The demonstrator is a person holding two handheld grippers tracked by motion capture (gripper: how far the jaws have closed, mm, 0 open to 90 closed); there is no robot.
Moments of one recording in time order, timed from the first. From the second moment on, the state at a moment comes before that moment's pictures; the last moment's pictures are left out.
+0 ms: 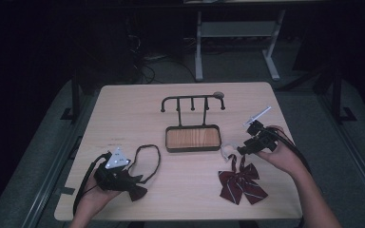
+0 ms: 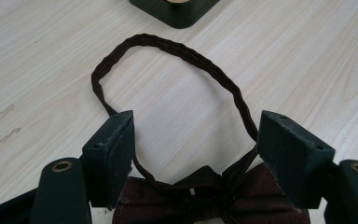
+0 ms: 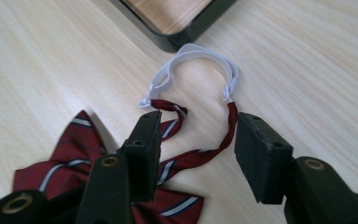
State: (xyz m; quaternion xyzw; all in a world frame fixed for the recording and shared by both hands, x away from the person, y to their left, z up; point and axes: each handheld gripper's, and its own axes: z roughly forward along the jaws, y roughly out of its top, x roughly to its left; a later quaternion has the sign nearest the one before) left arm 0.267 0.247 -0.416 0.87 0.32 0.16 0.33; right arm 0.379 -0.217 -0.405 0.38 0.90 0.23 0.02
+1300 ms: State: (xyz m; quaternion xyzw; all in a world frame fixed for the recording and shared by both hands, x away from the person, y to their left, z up) left arm 0.270 0.254 -0.415 0.87 0.33 0.16 0.33; right arm 0.412 -0.192 -0.440 0.37 0.92 0.13 0.05
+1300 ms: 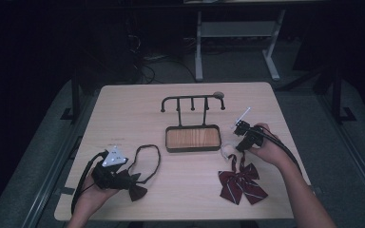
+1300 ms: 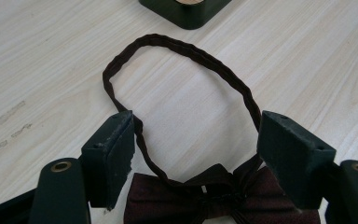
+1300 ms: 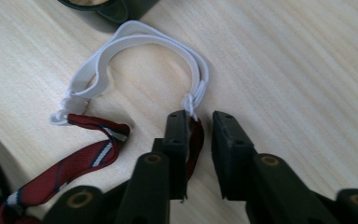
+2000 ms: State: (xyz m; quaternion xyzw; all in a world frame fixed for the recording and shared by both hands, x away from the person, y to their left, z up) left arm 0.269 0.254 -0.416 0.87 0.33 0.17 0.32; right arm 0.400 -0.202 -0.419 0.36 0.92 0.17 0.02
